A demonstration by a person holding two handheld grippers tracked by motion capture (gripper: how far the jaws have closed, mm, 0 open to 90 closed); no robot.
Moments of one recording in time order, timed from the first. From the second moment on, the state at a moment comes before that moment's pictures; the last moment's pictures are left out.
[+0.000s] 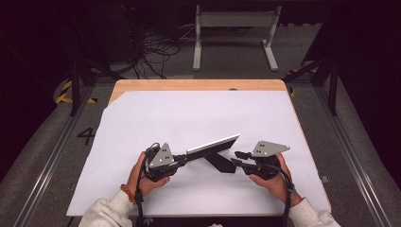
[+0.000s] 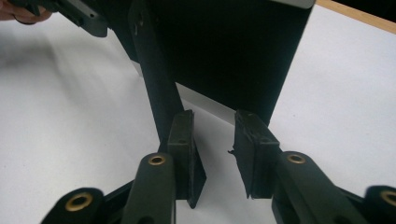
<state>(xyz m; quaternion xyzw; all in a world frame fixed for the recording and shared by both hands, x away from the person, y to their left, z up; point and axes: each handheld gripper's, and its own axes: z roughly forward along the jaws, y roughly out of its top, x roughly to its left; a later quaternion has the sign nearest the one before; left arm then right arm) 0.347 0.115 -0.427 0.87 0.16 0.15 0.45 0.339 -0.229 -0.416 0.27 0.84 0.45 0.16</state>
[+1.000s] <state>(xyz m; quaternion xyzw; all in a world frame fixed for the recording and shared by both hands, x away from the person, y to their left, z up) 0.347 0.113 -0.431 0.88 0.15 0.16 0.42 0.346 -0.221 -0.437 0.27 0.86 0.42 0.10</state>
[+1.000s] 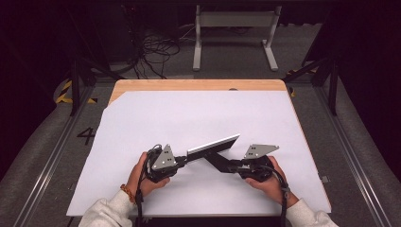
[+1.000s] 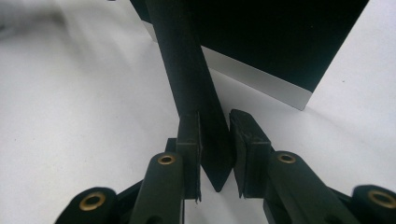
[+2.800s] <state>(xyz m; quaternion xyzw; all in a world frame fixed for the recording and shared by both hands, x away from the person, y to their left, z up) 0.339 0.105 -0.427 0.89 0.11 0.13 0.43 0.372 -0.234 -0.408 0.31 0.81 0.45 0.22</state>
